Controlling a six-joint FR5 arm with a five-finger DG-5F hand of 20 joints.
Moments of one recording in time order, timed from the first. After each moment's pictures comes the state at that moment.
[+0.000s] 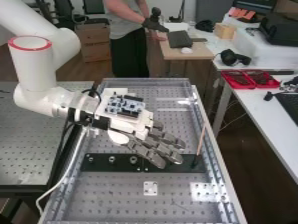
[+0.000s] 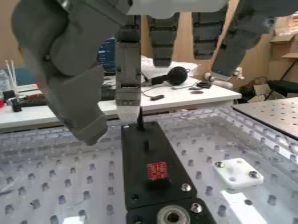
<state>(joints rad) 1.41 -1.99 -1.82 -2.70 -1.56 -0.73</state>
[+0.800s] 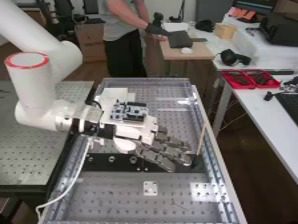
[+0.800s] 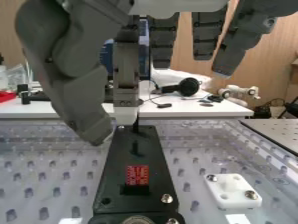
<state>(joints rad) 1.35 -2.05 -1.81 -2.59 -1.68 -0.84</state>
